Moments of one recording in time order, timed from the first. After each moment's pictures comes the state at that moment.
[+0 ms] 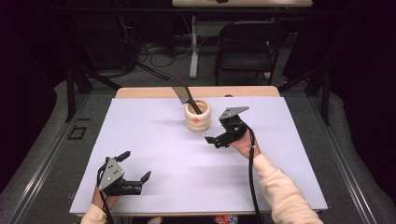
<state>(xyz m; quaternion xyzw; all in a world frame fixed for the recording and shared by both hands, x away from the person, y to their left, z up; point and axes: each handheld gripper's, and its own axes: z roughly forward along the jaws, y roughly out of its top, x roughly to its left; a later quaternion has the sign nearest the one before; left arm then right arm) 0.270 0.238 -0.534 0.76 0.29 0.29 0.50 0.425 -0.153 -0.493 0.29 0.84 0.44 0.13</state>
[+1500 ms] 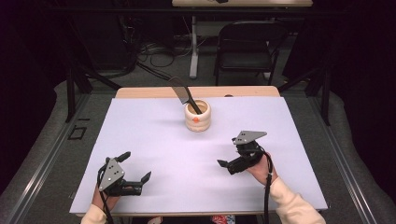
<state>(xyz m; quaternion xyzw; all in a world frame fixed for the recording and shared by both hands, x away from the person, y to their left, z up) 0.268 0.237 -0.534 0.76 0.29 0.29 0.50 0.344 -0.187 -0.500 0.28 0.85 0.43 0.14</state>
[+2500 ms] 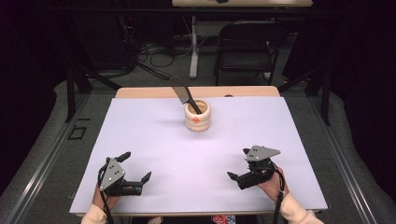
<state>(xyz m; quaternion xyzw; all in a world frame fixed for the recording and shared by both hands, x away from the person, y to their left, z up) 0.269 0.237 -0.534 0.76 0.30 0.29 0.50 0.300 -0.213 -0.511 0.28 0.84 0.42 0.19</state>
